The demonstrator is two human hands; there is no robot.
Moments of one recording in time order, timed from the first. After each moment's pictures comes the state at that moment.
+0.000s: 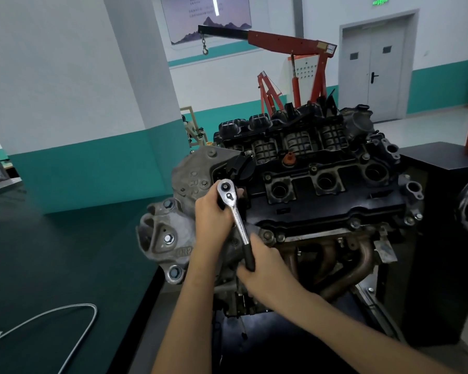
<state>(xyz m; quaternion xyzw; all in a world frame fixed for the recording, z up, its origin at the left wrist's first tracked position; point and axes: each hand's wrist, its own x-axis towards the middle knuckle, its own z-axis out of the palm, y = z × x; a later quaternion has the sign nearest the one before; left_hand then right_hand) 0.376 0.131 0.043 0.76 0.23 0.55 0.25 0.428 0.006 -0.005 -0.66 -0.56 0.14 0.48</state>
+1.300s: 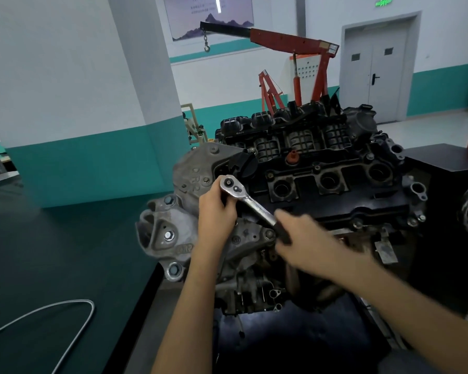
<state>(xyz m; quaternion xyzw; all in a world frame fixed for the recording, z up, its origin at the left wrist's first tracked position) 0.377 0.134 0.044 0.77 0.21 0.55 0.22 0.485 -0.013 0.034 -0.74 -0.60 0.00 0.30</state>
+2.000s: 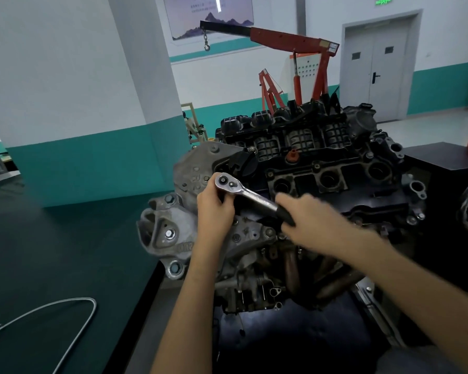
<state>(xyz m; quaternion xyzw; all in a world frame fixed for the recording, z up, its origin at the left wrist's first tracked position) 0.376 0.133 0.047 0.75 0.22 0.57 0.25 0.502 -0.011 0.058 -0.74 -0.62 -0.12 0.23</state>
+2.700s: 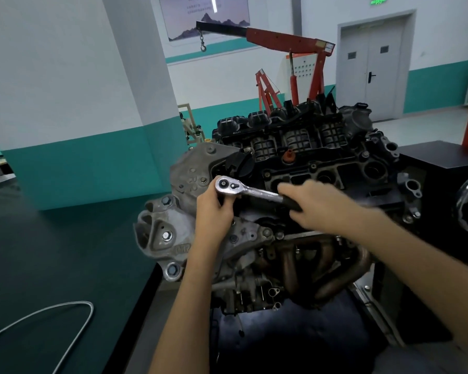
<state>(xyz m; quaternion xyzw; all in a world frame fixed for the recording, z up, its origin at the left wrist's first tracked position) 0.374 0.133 0.044 0.78 0.20 0.54 0.26 0.530 -0.009 0.076 -0.73 -0.64 -0.17 0.15</state>
